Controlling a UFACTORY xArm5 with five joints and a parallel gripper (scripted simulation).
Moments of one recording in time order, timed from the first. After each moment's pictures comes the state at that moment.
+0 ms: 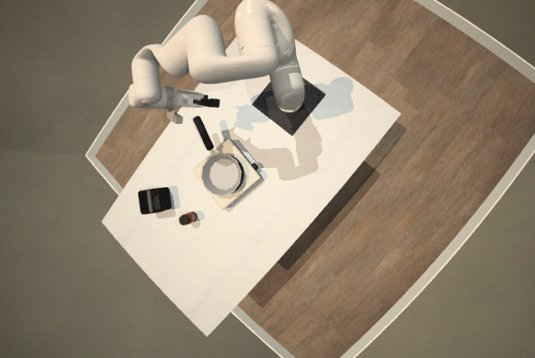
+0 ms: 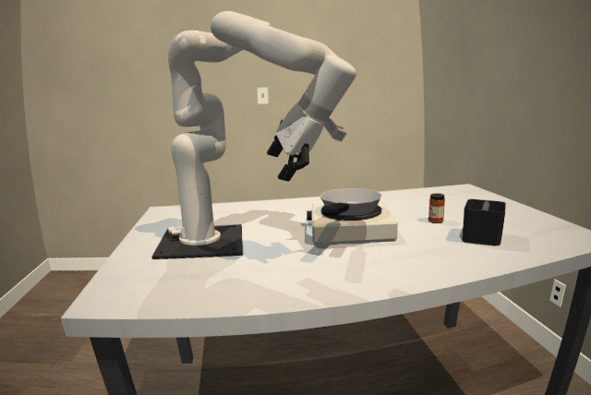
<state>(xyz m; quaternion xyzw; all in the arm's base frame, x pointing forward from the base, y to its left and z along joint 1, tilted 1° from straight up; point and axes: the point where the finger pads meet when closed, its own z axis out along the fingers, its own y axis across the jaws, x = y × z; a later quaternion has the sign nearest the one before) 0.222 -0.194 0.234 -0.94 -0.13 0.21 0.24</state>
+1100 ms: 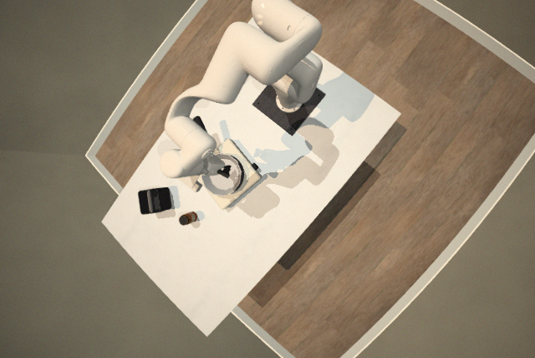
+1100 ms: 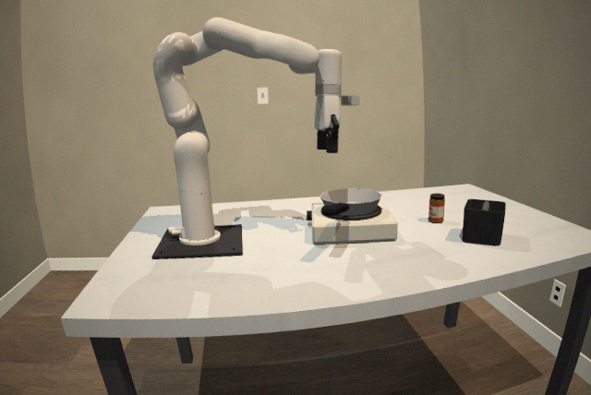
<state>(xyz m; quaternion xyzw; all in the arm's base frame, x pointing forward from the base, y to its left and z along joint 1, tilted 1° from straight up) 0.389 -0.021 0.245 -1.00 -0.01 0.03 0.00</state>
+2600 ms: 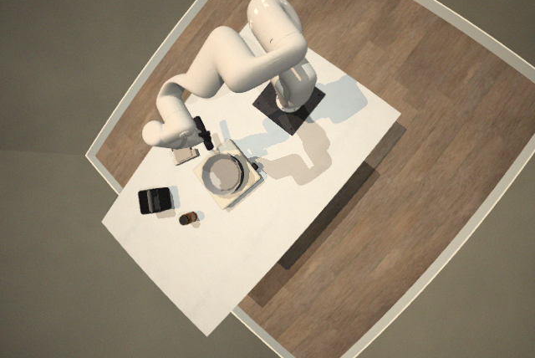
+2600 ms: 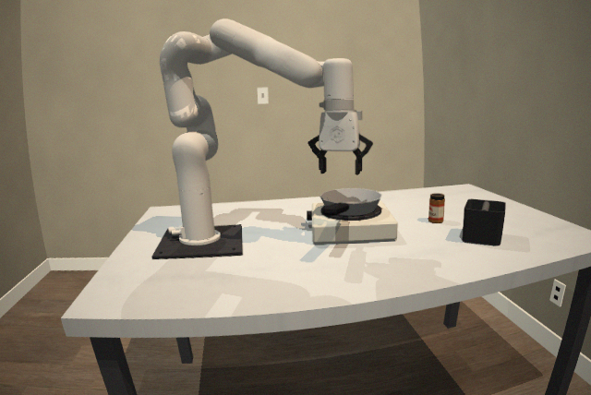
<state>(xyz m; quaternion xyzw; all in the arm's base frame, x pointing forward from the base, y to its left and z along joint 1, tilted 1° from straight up) 0.387 -0.149 0.200 -0.87 -0.49 0.00 0.00</state>
